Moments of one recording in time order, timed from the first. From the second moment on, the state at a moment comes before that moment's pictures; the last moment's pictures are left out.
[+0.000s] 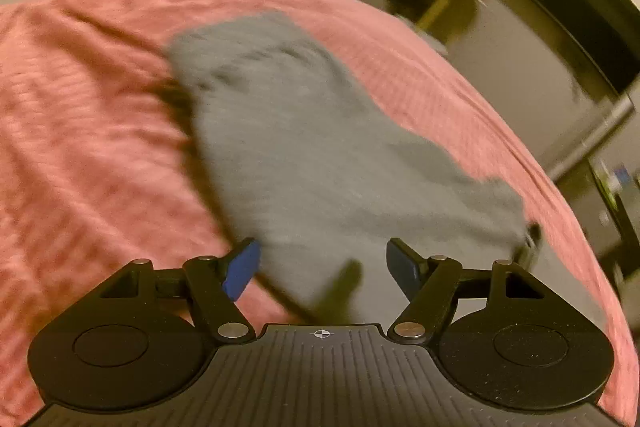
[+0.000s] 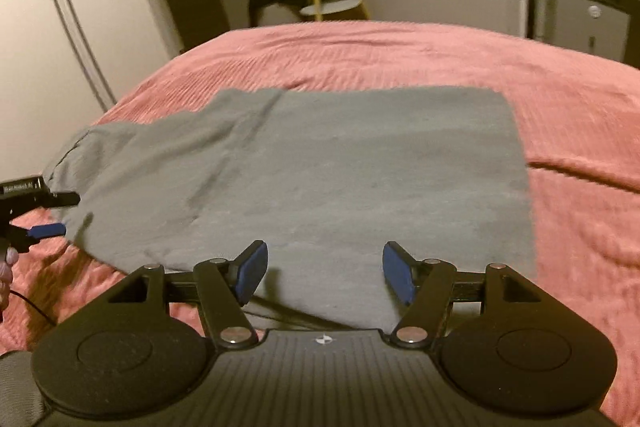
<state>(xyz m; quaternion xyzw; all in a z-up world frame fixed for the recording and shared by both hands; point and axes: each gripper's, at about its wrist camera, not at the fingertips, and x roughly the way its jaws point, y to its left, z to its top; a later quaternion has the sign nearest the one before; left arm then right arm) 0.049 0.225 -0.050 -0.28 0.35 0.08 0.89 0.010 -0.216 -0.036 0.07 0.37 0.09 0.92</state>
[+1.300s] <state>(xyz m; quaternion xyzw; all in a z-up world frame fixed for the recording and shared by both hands) 0.055 0.010 0.040 0.12 0.21 -0.22 0.95 -0.012 -0.267 -0.054 0.30 0.28 0.09 0.91</state>
